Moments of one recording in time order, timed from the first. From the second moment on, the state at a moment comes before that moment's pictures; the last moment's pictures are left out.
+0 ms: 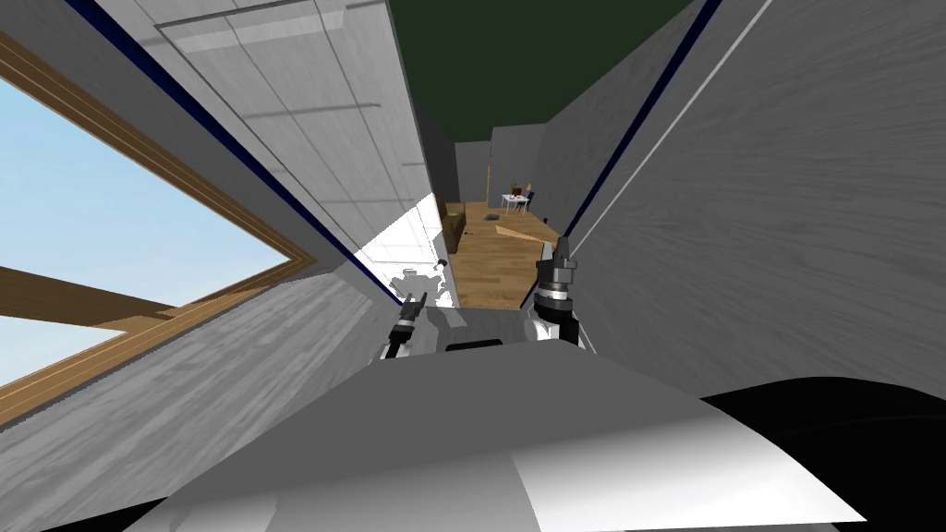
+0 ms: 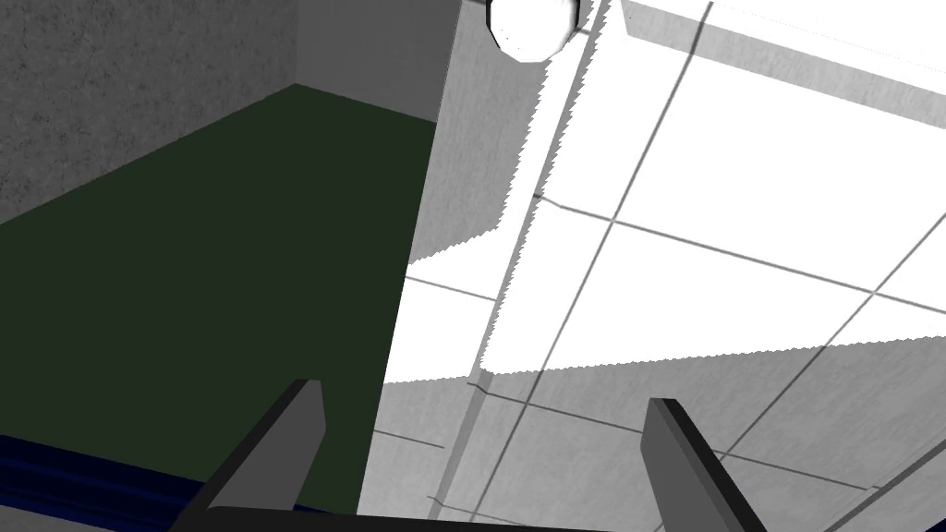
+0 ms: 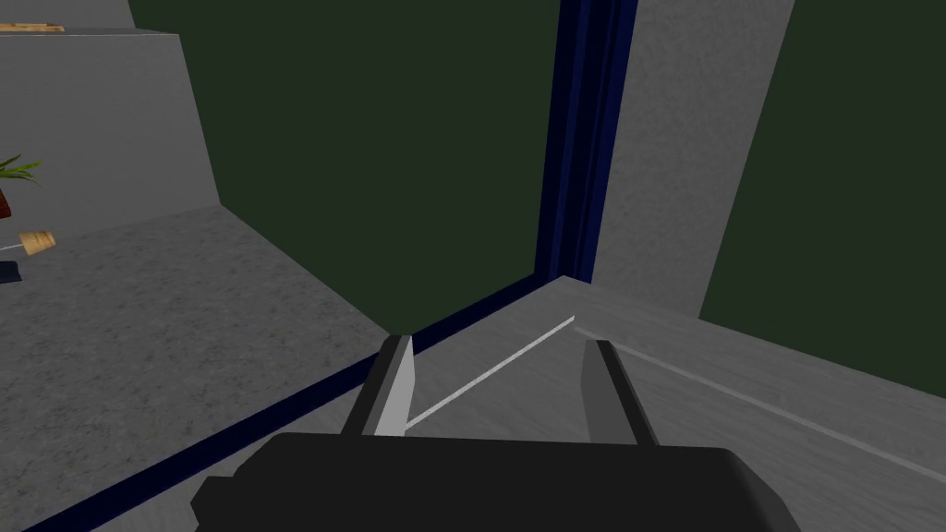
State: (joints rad) arm 0.10 0.20 0.13 -1.03 -0.33 -0.89 -0.84
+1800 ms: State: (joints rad) arm 0.04 0.25 0.18 -0.72 -0.39 -0.97 -1.06
